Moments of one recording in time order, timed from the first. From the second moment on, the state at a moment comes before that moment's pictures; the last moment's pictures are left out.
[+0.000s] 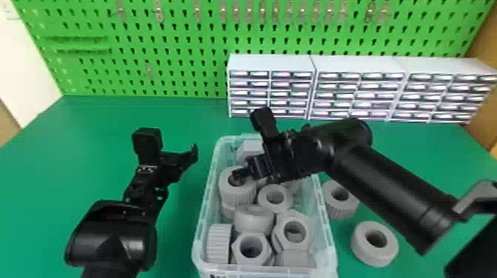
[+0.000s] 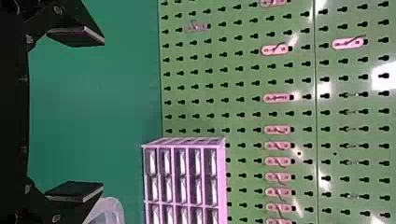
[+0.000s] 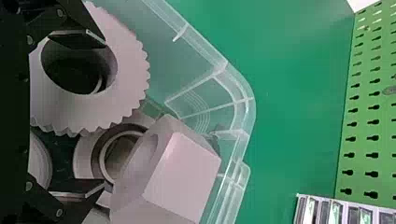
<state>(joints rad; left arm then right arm) -0.17 0.07 -0.04 -1.39 0.03 0.13 -0.04 -0.88 -0.08 0.85 -0.90 -0.84 0.85 0.00</state>
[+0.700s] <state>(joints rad) -0.17 0.07 -0.04 -1.39 0.04 0.13 -0.04 -0.88 -0.08 0.85 -0.88 -0.85 0.85 -0.01</state>
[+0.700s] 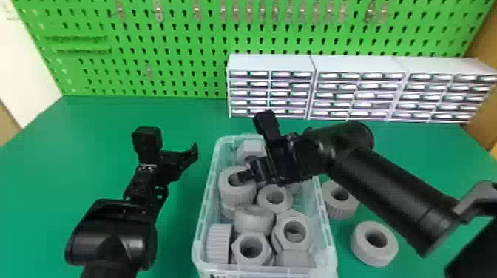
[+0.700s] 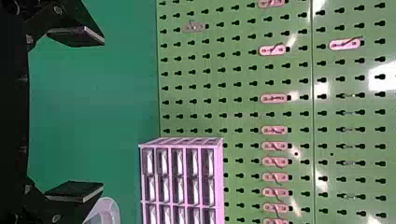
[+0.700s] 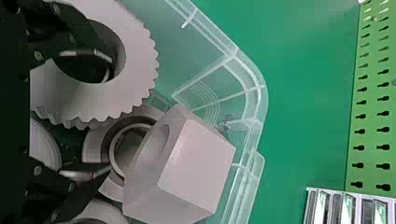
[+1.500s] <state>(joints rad) -0.16 0.07 -0.03 -1.39 0.04 0.12 -0.04 -0.88 -0.08 0.83 -0.89 -0.93 0.93 -0.07</state>
